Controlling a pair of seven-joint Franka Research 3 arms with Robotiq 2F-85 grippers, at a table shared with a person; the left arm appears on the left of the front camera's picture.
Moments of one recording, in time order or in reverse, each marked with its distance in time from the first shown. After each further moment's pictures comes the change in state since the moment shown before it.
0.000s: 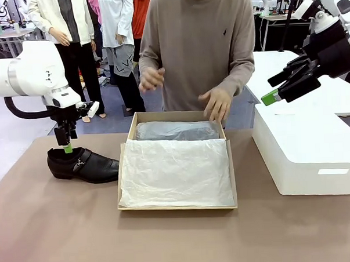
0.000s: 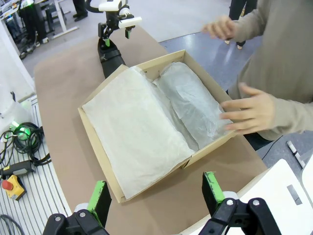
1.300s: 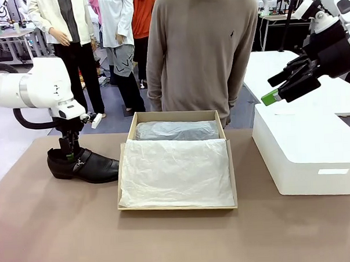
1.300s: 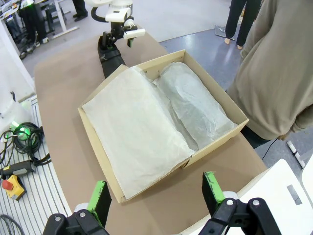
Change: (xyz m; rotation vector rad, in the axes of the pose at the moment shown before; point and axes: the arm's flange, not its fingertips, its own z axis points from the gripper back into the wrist) left arm -0.003 0.019 -0.051 -0.051 0.020 0.005; right arm 0.000 0.000 0.000 0.000 0.000 0.000
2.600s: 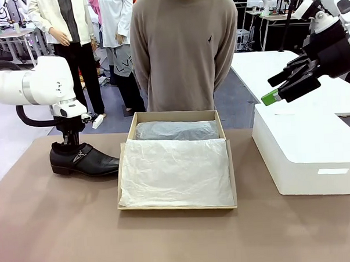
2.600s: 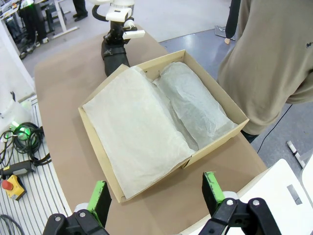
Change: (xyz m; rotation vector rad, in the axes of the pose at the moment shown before) left arm 0.004 -0.002 0.003 -0.074 0.011 -0.016; right arm 0.000 0.000 0.000 0.000 0.000 0.000
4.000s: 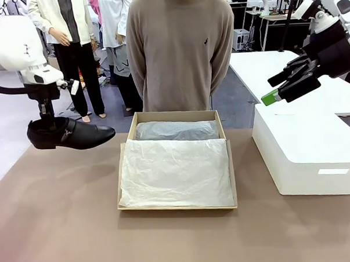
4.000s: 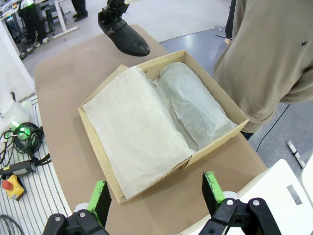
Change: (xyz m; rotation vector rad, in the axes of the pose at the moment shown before) left arm -0.060 -0.004 0.115 0.126 -0.031 0.250; right arm 0.000 0.000 0.000 0.000 0.000 0.000
